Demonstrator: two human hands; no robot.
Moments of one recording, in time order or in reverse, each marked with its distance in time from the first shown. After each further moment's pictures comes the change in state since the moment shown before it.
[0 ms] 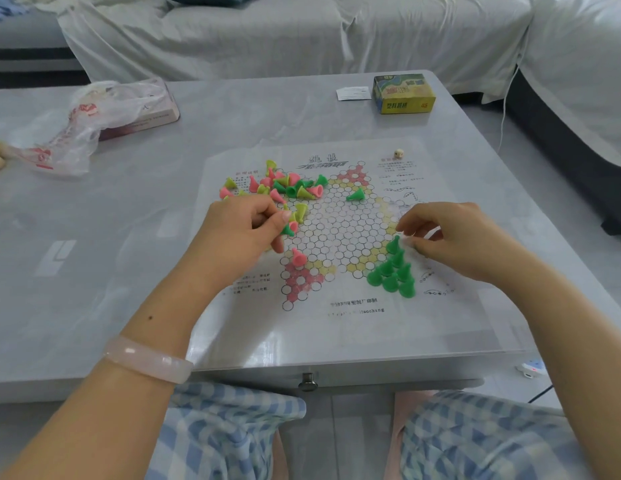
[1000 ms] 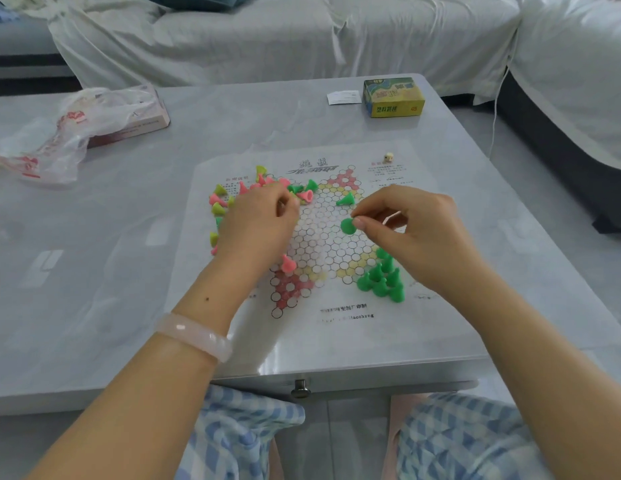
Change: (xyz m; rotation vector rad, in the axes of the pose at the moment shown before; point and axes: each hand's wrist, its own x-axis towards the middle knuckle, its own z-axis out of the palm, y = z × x) left_hand 0.029 0.014 0.033 0.252 0.132 -0.030; right_hand -0.005 -0.049 0.006 0.353 0.276 -0.144
